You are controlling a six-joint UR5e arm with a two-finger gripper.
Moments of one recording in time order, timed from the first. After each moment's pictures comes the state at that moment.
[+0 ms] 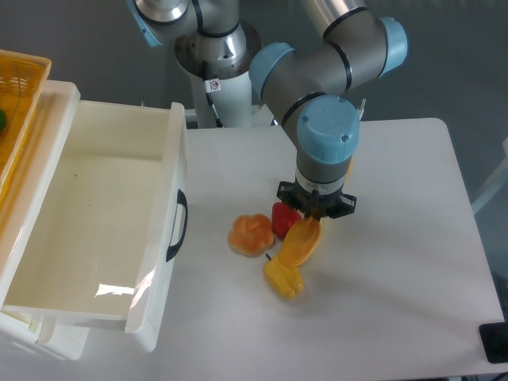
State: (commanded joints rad) arm 2.53 -1.91 -1.50 -1.31 1.65 0.77
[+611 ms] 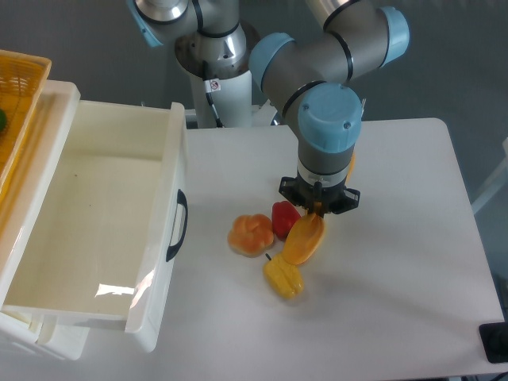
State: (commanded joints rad) arm 2.53 -1.91 -1.48 -1.32 1.65 0.75
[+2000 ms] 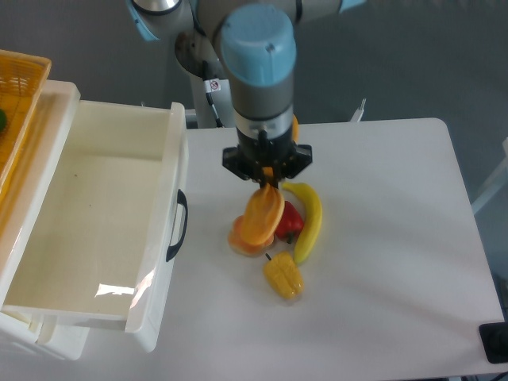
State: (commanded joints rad) arm 2.36 -1.73 -1.36 -1.54 1.62 0.31
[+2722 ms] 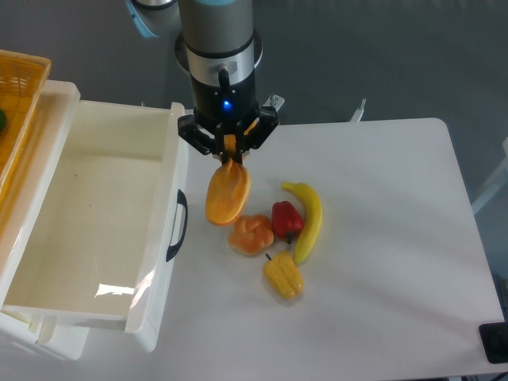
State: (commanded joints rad) arm 2.33 -1.72 -1.29 -1.53 1.51 0.15
